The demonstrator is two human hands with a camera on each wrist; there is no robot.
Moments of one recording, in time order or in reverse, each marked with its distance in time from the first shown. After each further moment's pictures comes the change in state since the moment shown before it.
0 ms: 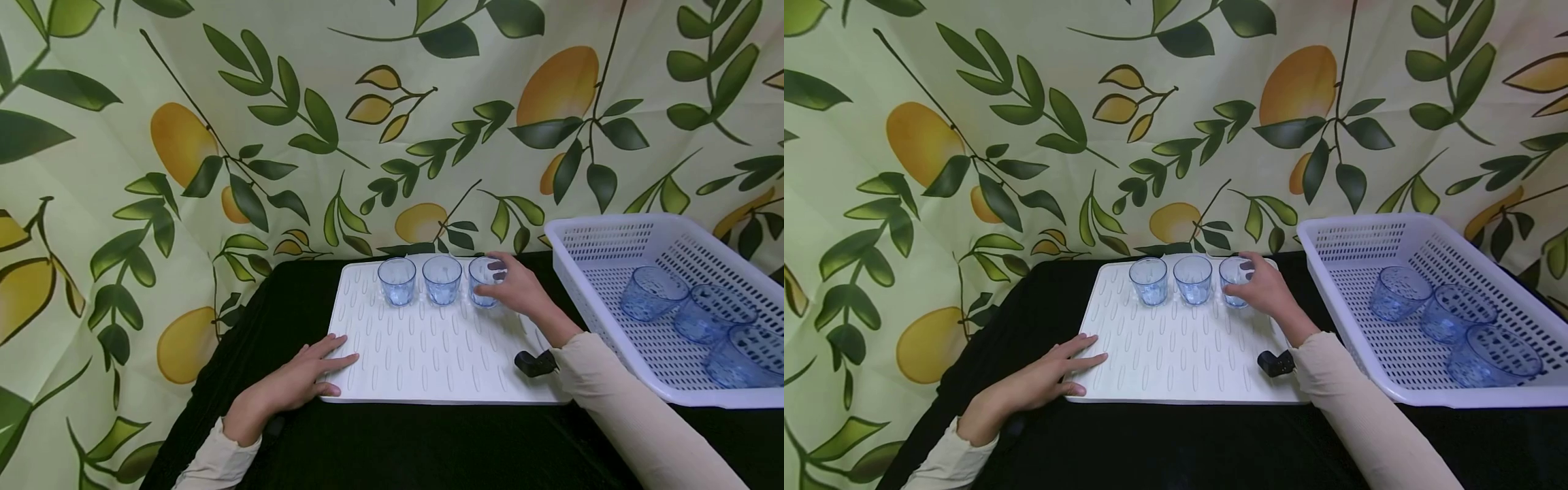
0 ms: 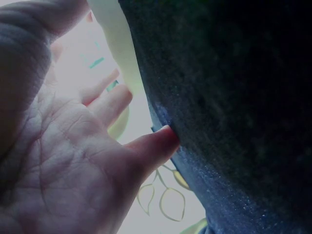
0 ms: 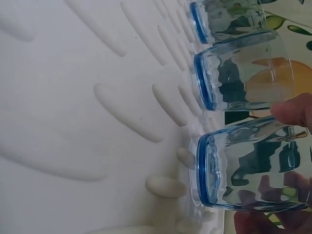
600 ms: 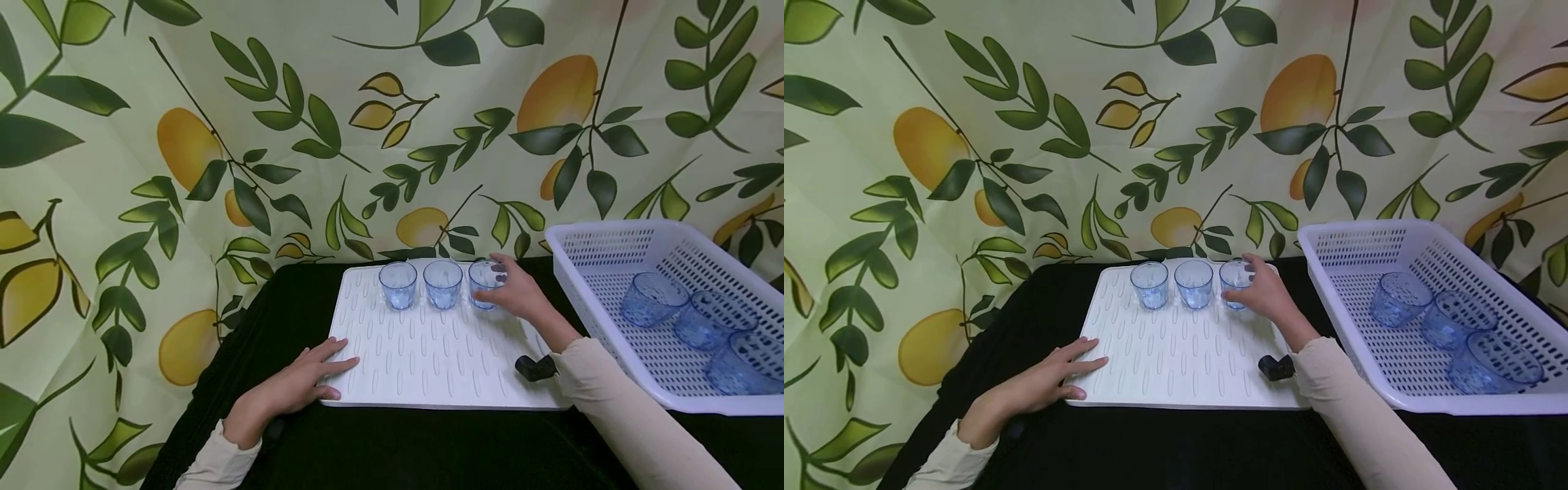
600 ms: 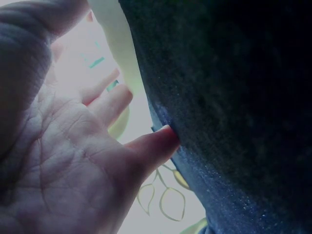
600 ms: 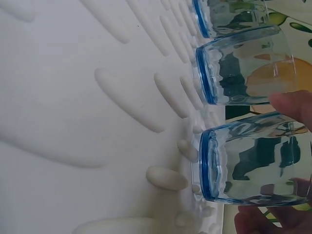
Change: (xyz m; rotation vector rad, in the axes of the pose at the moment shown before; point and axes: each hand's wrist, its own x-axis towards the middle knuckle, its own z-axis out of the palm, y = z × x) left_hand 0.000 -0.001 0.001 -0.023 0.006 -0.002; right_hand 0.000 0.001 0.000 -0.001 -0.001 -0.015
